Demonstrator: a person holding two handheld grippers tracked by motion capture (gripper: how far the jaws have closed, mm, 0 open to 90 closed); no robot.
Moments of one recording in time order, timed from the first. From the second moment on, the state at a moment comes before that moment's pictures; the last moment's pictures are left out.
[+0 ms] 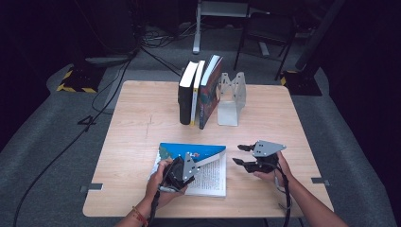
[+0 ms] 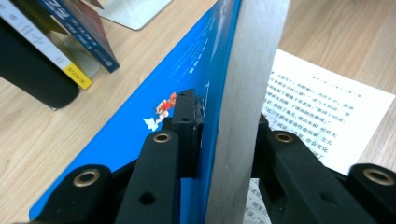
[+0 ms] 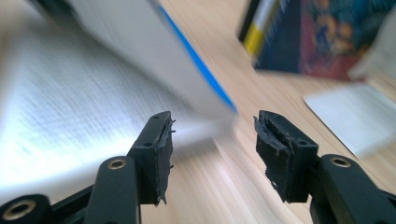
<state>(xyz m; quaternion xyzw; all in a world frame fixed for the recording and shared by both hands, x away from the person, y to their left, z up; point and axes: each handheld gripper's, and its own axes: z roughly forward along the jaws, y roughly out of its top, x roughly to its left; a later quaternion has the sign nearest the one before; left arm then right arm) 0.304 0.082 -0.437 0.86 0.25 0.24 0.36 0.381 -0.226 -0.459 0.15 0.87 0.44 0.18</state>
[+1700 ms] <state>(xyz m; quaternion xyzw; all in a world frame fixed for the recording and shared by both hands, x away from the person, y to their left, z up) 0.294 0.113 -0.428 0.82 0.28 0.15 0.48 0.378 -0.200 -0.448 0.15 0.83 0.52 0.14</state>
